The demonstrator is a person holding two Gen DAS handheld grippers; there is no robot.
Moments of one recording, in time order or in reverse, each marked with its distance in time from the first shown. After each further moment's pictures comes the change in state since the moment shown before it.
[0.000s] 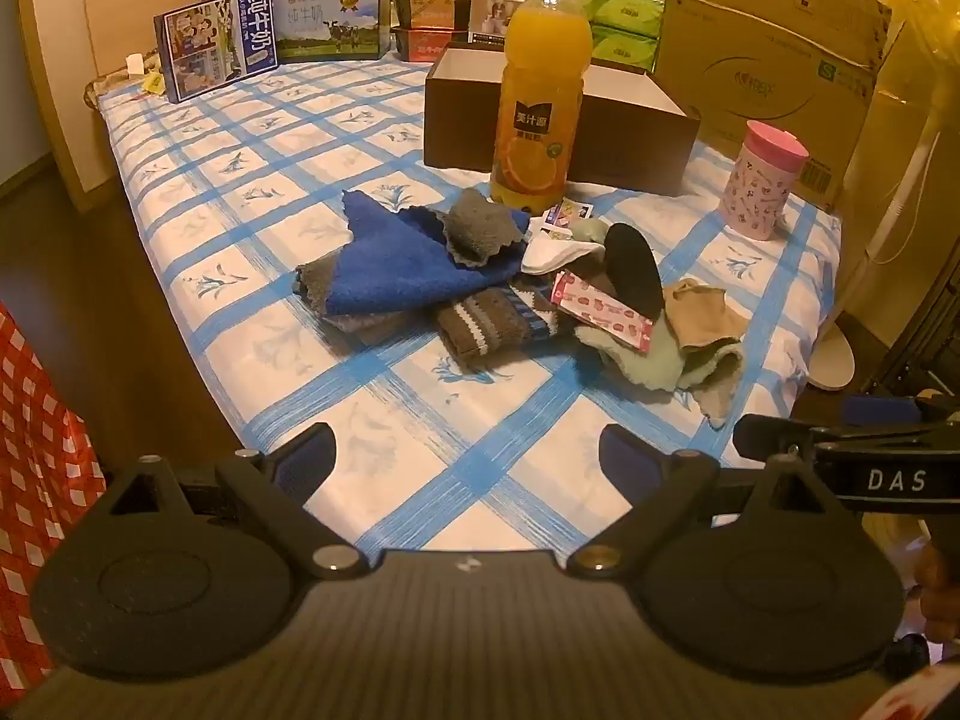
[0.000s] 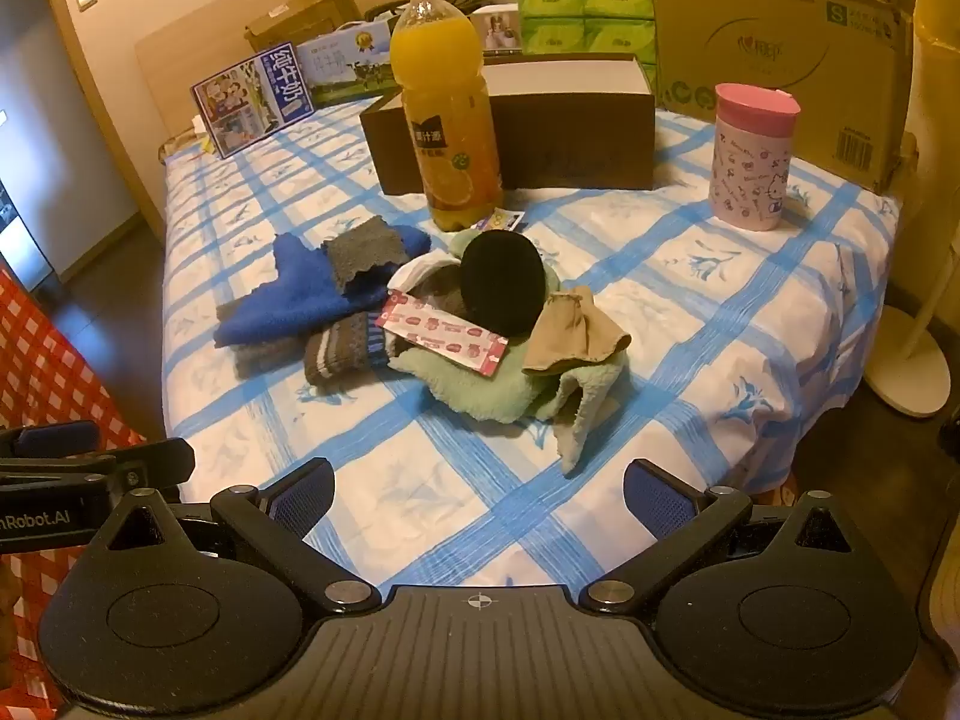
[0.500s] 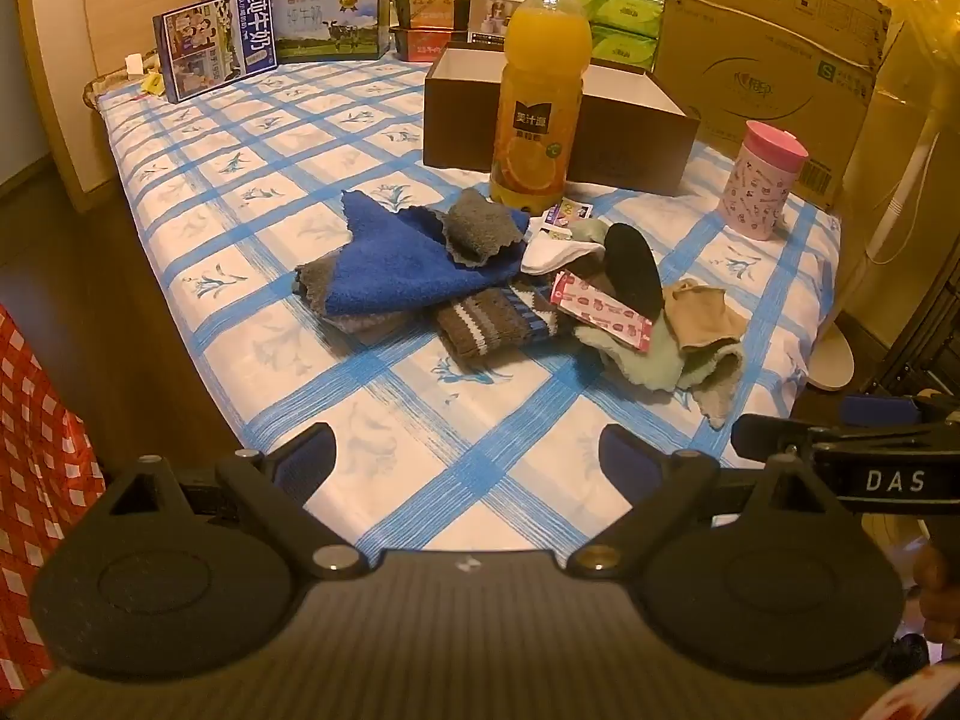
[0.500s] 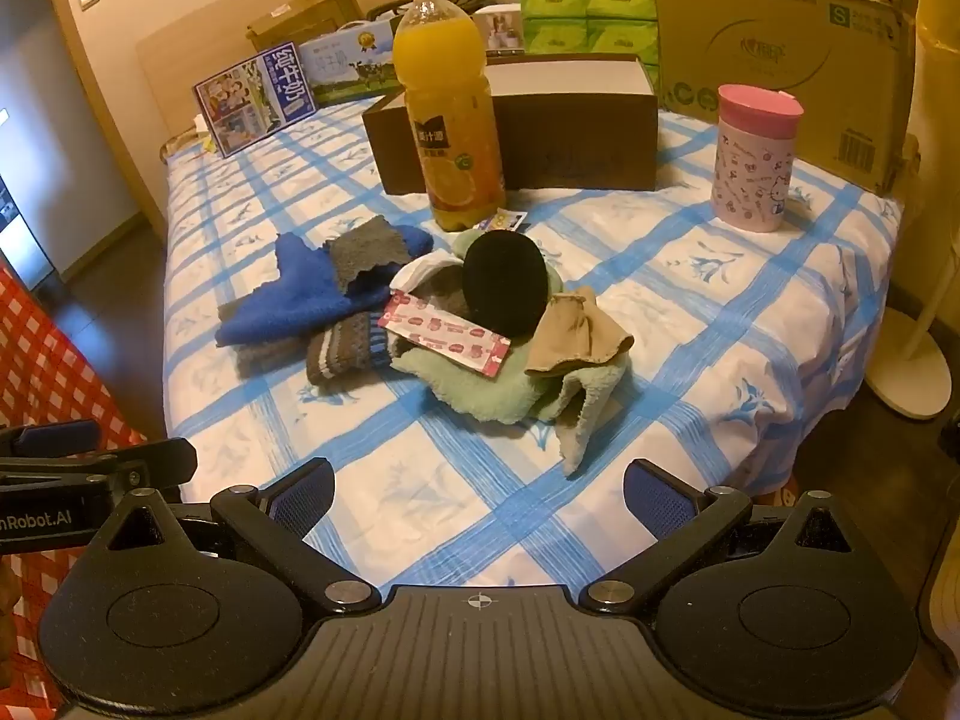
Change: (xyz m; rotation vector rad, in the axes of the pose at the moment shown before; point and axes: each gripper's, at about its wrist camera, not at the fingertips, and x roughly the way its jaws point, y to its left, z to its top) left arm 0.000 0.000 0.001 0.003 -0.002 -0.002; right arm 0.000 0.001 0.001 0.000 0.000 0.000
